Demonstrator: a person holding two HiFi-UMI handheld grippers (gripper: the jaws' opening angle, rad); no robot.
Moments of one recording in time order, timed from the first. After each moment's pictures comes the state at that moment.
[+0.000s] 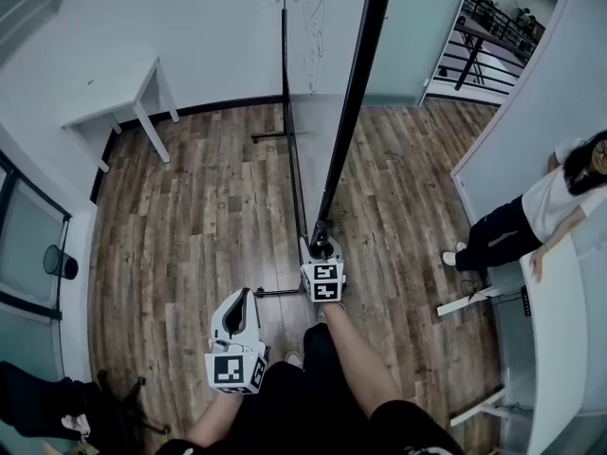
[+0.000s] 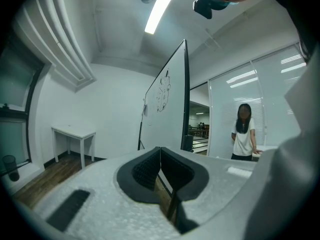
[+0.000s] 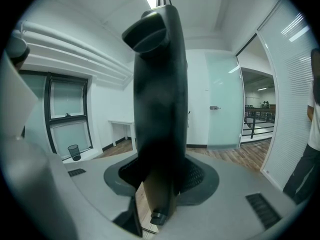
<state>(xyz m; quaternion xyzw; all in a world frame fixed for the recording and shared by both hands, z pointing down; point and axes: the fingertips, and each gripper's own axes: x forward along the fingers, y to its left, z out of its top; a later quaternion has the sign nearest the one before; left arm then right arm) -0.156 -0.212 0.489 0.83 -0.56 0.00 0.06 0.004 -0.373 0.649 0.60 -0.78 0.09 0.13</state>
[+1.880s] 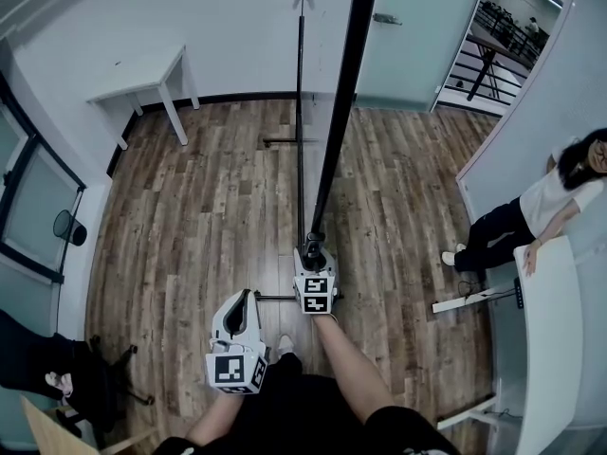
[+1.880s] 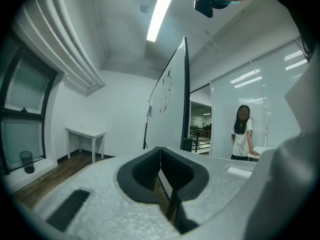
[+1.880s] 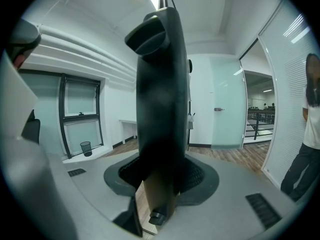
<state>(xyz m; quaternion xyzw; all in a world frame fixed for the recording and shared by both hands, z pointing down) -0.138 -0.049 0.487 0.80 -0.60 -0.01 0.06 -0.014 -0.202 0.651 0.57 -0.81 0.09 0.12</state>
